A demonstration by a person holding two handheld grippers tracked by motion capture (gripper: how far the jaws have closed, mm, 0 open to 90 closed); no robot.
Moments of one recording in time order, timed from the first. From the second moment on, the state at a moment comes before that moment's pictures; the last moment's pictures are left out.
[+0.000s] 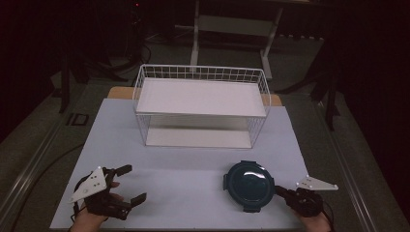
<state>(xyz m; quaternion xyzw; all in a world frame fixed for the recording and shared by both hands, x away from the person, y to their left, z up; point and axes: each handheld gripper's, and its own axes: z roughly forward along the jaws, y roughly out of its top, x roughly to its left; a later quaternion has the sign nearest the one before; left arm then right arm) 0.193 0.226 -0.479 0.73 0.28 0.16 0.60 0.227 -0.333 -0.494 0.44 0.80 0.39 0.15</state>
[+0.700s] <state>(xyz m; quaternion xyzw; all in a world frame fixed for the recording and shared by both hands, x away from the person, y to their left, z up) 0.193 0.224 -0.480 0.73 0.28 0.16 0.60 0.250 -0.279 -0.495 0.39 0.82 0.40 0.12</state>
